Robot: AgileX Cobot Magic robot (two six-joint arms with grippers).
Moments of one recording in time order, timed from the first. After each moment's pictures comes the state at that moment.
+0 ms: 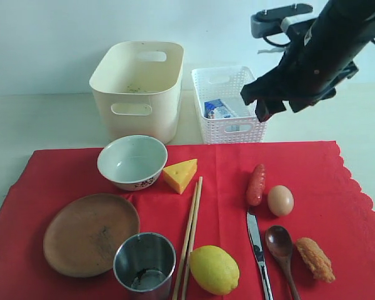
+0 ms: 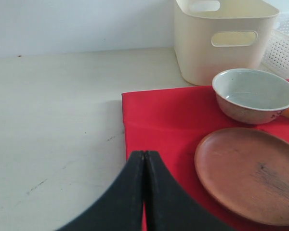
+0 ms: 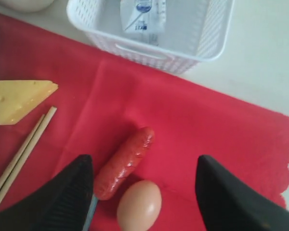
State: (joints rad) left arm -0.12 0.01 0.00 0.00 0.37 0.03; right arm 0.36 1.70 -1.30 0.00 0.82 0.03
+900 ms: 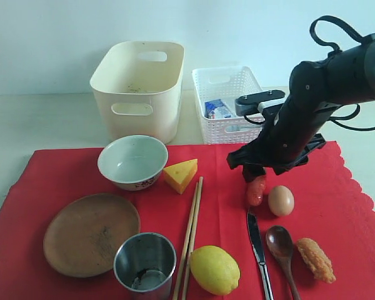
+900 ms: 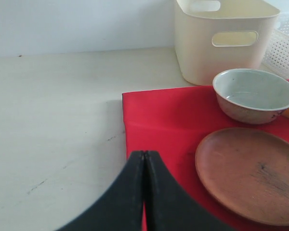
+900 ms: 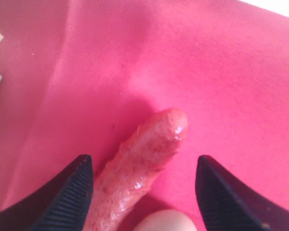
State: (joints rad) left arm -0.12 0.01 0.00 0.00 0.37 0.03; right arm 0.36 1.96 -1.18 0.05 0.59 0.03
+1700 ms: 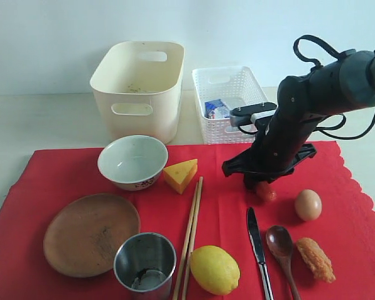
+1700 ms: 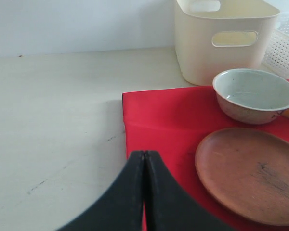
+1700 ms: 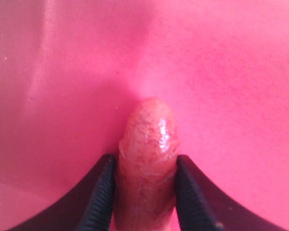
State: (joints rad) left arm -0.12 0.01 0.00 0.00 0.37 0.03; right arm 0.36 2.06 -1.22 0.06 0.57 0.03
